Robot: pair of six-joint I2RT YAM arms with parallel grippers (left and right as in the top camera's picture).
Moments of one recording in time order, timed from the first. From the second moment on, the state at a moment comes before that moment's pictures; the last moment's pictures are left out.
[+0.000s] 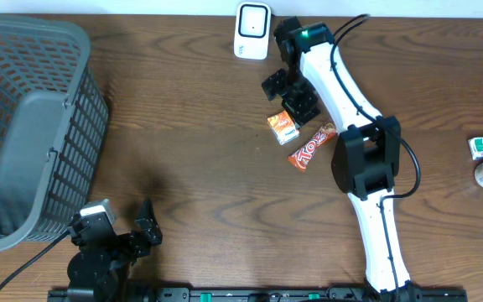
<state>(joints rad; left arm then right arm) -0.08 0.01 0.44 -0.87 -0.10 -0.32 0.36 2.52 2.35 -1.43 -0.13 1.27</state>
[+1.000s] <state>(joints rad) -0.08 0.01 0.44 -0.87 -0.10 -0.32 0.40 2.47 2.09 -1.23 -0.14 1.18</state>
